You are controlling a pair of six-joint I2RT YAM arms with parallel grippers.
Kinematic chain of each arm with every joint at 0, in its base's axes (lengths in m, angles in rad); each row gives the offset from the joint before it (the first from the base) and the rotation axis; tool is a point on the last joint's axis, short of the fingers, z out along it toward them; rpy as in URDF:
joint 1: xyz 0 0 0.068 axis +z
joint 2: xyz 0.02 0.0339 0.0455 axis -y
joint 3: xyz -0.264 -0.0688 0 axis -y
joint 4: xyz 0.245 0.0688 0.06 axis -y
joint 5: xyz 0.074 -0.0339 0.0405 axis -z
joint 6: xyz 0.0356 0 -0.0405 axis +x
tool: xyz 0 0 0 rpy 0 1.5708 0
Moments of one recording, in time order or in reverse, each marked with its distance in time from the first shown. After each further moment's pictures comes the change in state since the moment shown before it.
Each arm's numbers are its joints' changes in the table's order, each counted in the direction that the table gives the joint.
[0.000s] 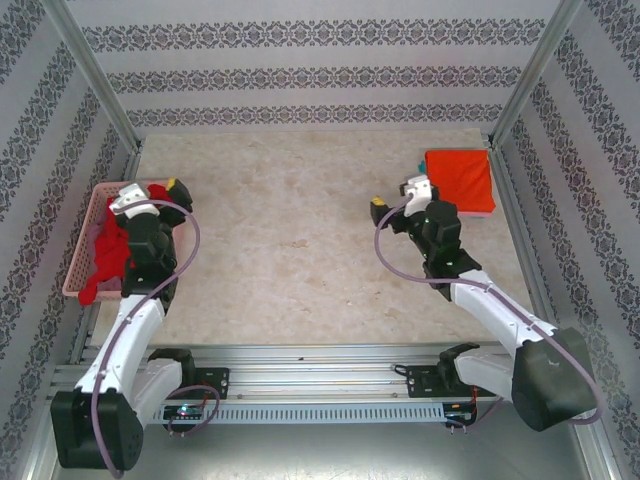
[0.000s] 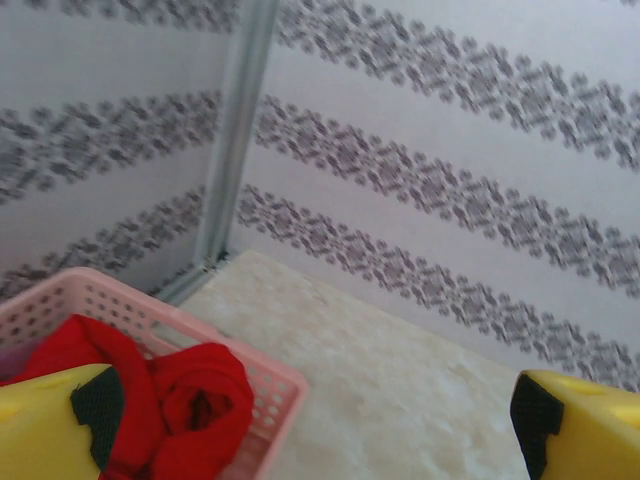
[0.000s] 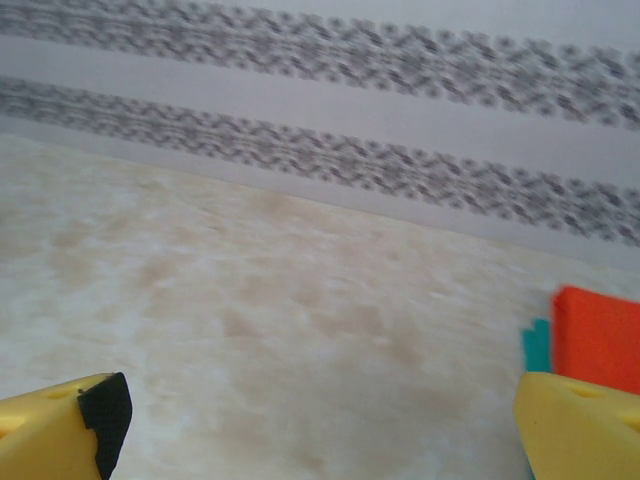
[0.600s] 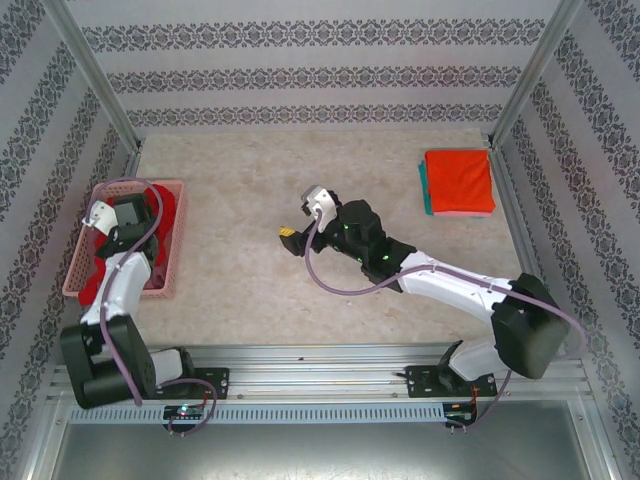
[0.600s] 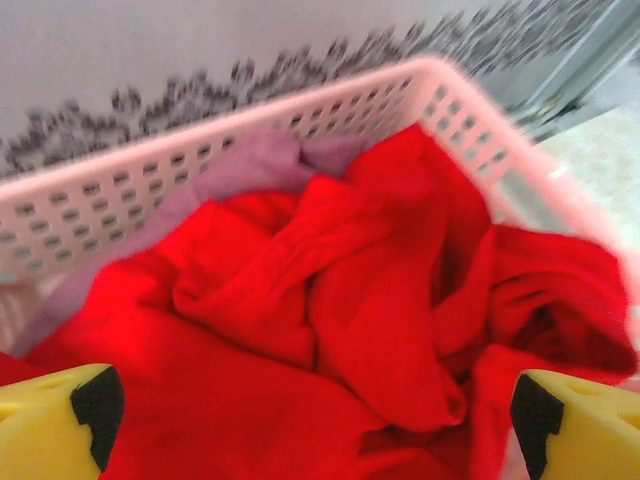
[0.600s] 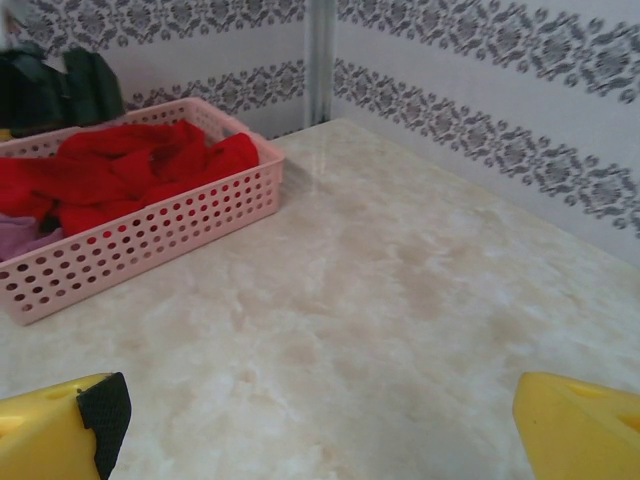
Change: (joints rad) left arm 0.271 -0.409 0.214 -0.503 -0.117 -0.351; right arm 0.451 -0.308 0.284 -0.032 -0.084 0.005
